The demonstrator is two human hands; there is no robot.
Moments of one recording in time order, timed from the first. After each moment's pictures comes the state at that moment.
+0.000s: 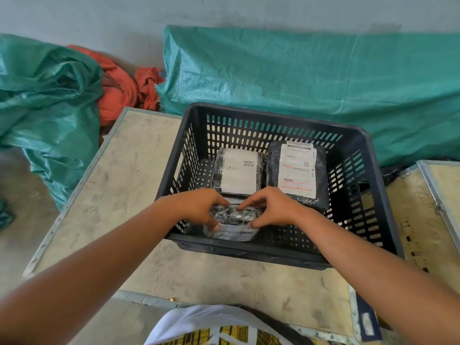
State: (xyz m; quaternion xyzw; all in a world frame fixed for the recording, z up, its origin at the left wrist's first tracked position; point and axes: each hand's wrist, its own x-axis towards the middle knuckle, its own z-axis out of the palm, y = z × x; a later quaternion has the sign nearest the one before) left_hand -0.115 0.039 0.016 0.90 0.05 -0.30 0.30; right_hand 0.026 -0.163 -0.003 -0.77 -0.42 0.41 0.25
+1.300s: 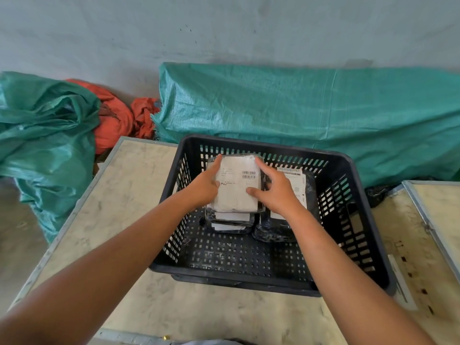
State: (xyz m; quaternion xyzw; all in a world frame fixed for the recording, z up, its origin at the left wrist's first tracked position) left_hand -0.043 0.059 0.034 0.84 0.23 -0.07 0.49; right_hand 0.074 -0.131 0.027 -0.82 -0.29 0.20 0.44
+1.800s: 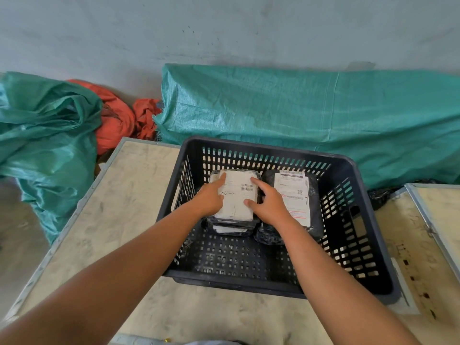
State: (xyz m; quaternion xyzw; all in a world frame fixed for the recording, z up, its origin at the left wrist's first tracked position) left_hand -0.030 0.054 -0.006 0.85 0.29 -0.12 0.43; right_hand 0.067 -0.122 -0.018 -0.86 -0.24 0.24 0.39
